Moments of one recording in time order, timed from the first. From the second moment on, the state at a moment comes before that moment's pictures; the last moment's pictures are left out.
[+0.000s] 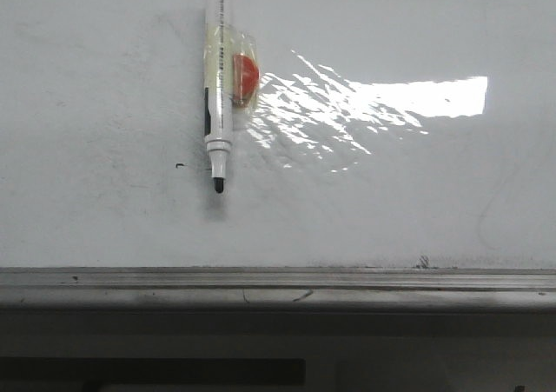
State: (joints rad) left arm -0.03 0.00 0.00 -0.50 0.25 0.14; right arm 0.09 0.02 0.01 -0.14 0.10 0.34
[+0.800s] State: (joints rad) left arm -0.03 0.24 -0.43 -0.61 0.59 0.33; right arm 0.09 0.17 -0.57 -0.17 0.66 0.20
